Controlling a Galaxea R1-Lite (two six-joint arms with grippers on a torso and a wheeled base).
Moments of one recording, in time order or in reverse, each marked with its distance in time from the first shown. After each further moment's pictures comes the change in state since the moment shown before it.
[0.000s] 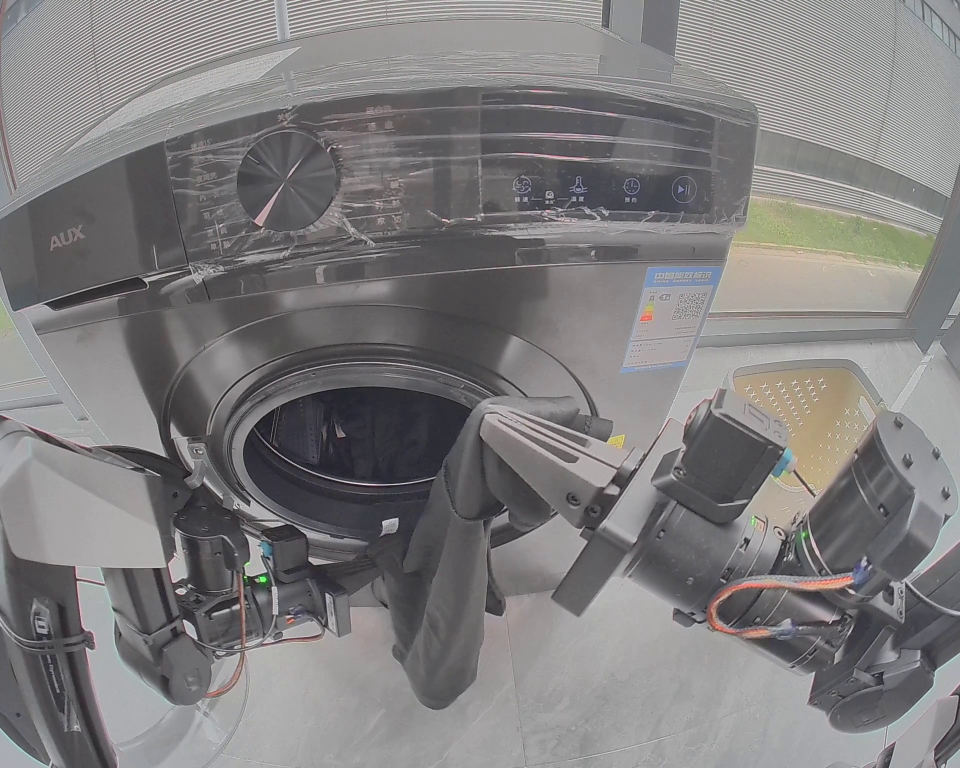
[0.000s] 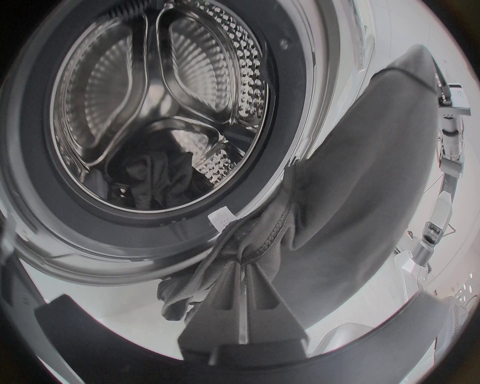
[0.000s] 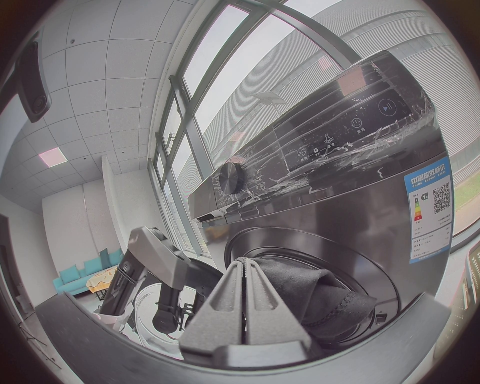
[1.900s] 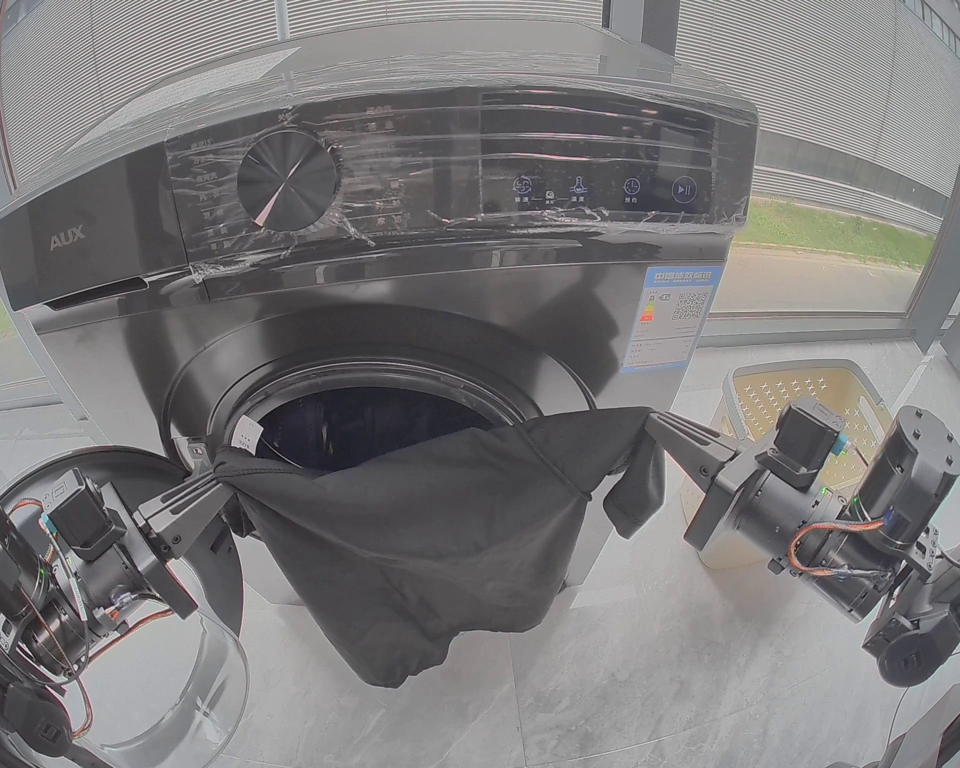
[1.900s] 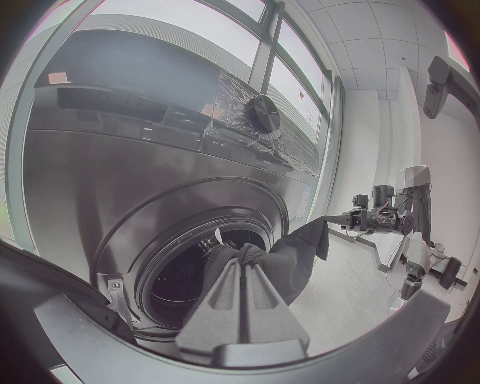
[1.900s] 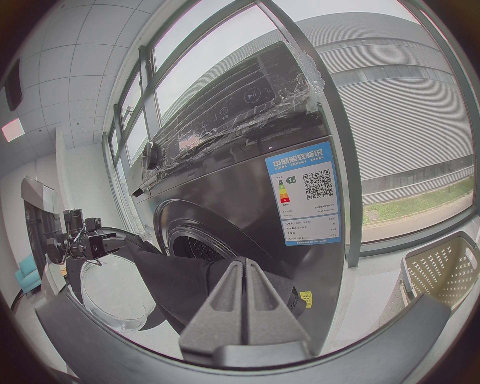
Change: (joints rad) left arm 0.102 -0.771 0.283 0.008 0.015 -0.048; right arm -0.297 -0.088 0.196 0.043 -0.008 -0.031
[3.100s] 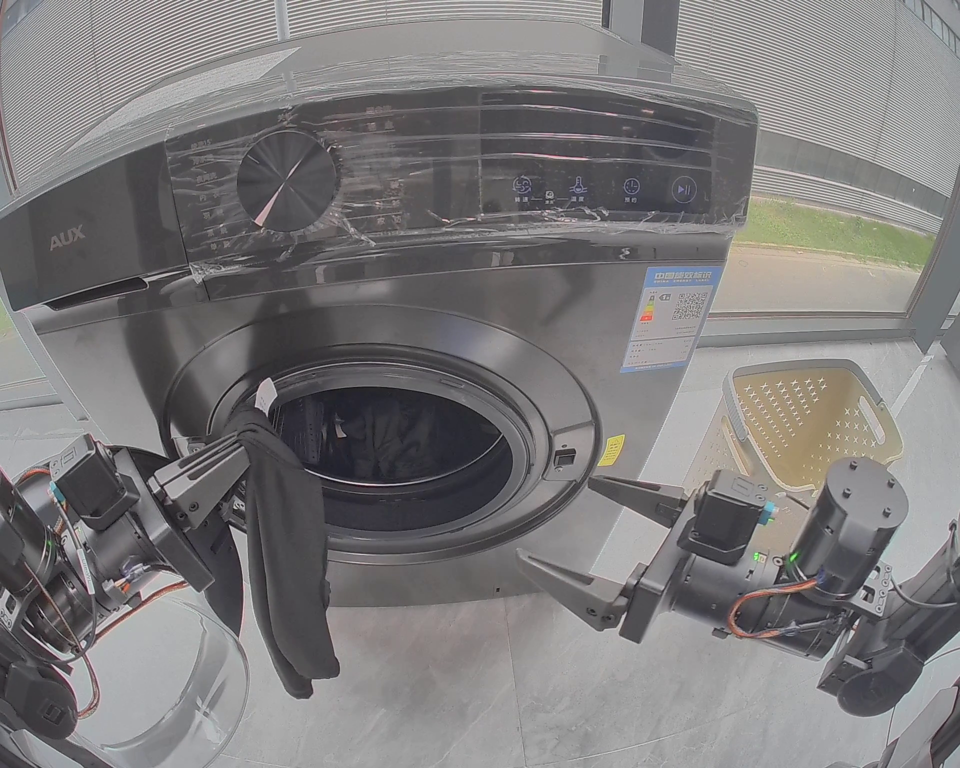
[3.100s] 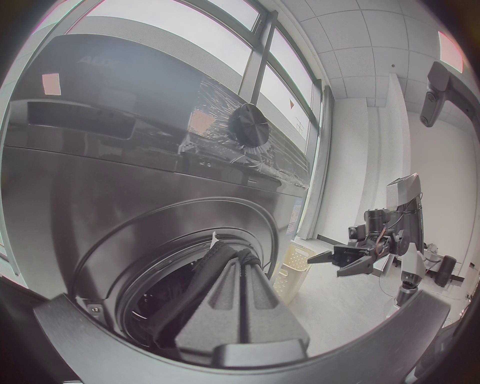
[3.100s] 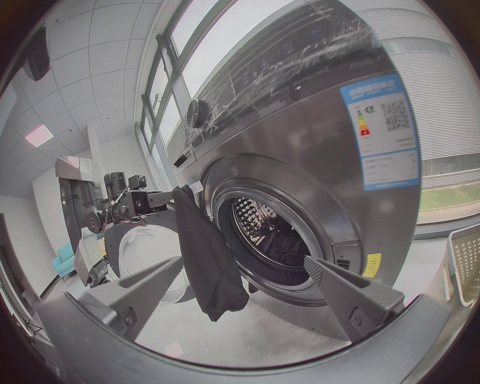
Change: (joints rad) left arm -0.066 0.026 -0.104 0.010 0.002 -0.011; right arm 0.103 0.122 0.020 -0.023 0.167 0.000
